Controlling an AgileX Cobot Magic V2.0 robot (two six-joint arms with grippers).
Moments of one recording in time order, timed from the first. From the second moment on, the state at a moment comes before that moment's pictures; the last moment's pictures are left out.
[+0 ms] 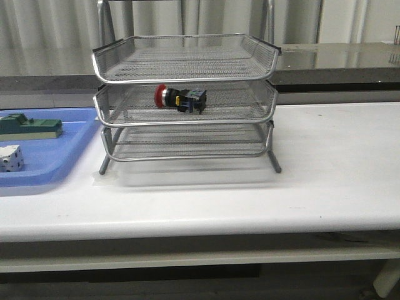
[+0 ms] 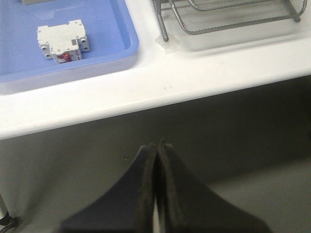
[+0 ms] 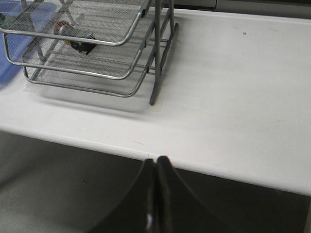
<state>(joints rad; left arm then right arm) -0.09 0.46 -0.65 -0.13 0.98 0.09 -0.01 0.53 -0.70 0.37 0.78 -0.35</state>
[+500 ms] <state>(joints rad) -0.09 0.46 -0.65 -0.13 0.98 0.09 -0.01 0.50 -0.68 0.33 0.72 -0.33</state>
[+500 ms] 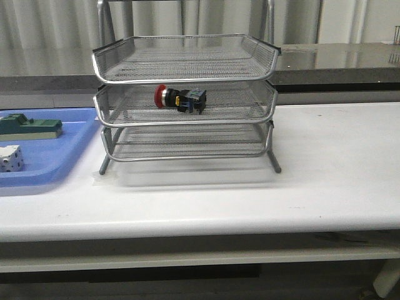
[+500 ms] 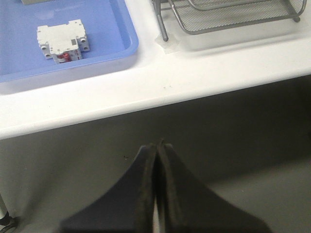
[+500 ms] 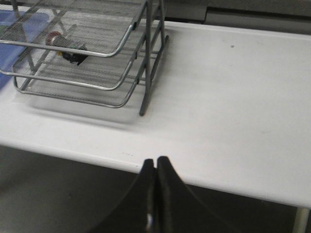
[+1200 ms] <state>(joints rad) -0.09 0.46 -0.65 -0.13 0.98 0.09 0.06 0.06 -0.13 0.03 0.31 0.00</state>
